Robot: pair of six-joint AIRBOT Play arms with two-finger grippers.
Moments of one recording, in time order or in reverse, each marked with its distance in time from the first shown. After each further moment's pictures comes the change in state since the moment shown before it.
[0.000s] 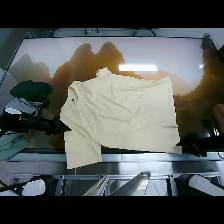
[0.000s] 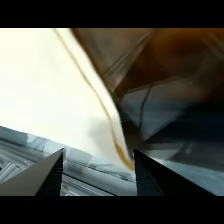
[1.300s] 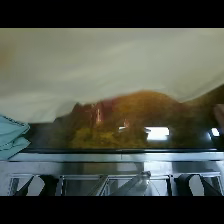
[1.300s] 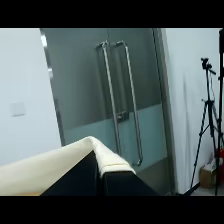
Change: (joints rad) left arm 0.463 0.521 0.587 -1.723 -0.376 0.049; right arm -0.030 0.548 0.946 1.394 -0.085 -0.254
